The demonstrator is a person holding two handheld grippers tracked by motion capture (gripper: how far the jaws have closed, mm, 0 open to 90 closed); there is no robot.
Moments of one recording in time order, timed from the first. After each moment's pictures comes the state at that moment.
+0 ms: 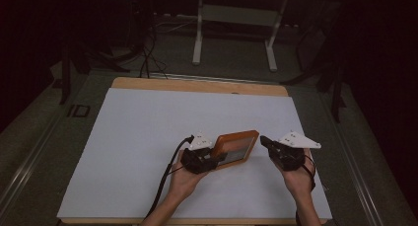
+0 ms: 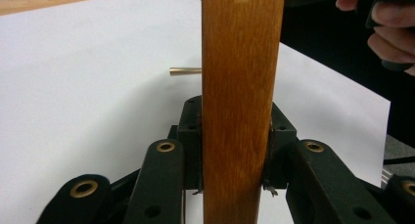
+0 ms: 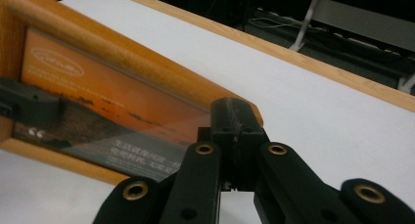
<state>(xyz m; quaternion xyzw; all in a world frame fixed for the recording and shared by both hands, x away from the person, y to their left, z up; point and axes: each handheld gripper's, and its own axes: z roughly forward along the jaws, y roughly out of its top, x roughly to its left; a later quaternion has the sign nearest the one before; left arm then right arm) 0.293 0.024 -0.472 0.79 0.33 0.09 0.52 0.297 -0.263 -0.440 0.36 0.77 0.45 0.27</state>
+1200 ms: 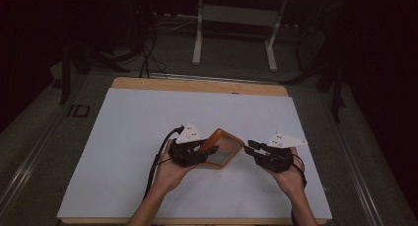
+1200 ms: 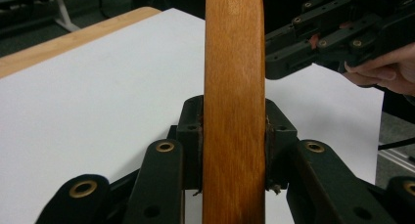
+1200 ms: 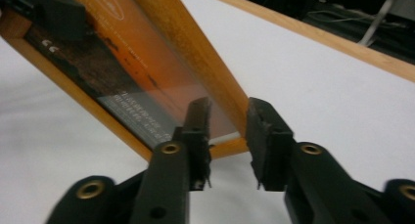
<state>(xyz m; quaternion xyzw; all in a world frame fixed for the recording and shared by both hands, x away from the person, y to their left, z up) 0.295 0.051 -0.434 0.80 0.28 0.11 0.51 0.303 -0.241 -0.450 0.30 0.81 0.47 0.18</state>
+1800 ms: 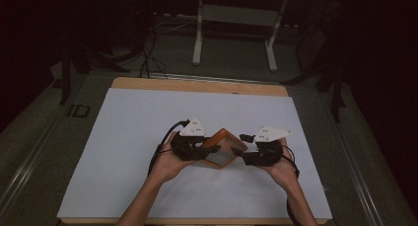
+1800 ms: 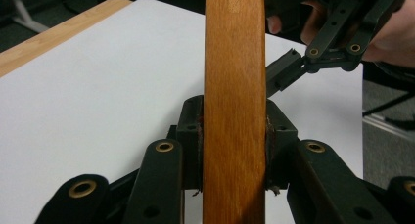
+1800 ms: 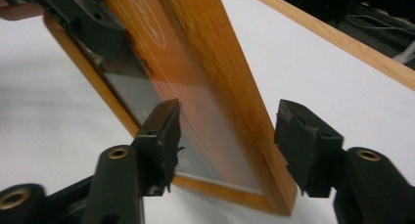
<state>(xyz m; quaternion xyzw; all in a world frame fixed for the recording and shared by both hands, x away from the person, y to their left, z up) 0.312 0.047 -0.424 0.85 0.21 0.09 0.48 0.320 -0.215 -0.441 0.23 0.85 0.46 0.15</state>
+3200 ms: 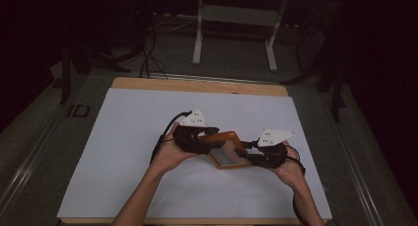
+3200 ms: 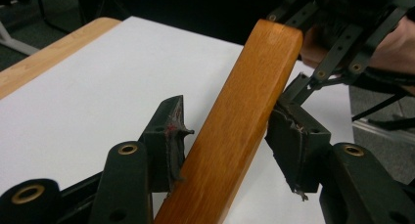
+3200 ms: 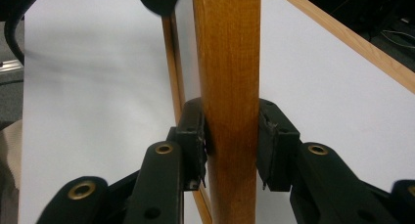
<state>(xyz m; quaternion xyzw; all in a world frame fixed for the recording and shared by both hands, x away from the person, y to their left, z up) 0.329 0.050 -0.414 0.83 0.19 0.07 0.52 0.316 -0.227 -0.438 0.16 0.87 0.45 0.13</state>
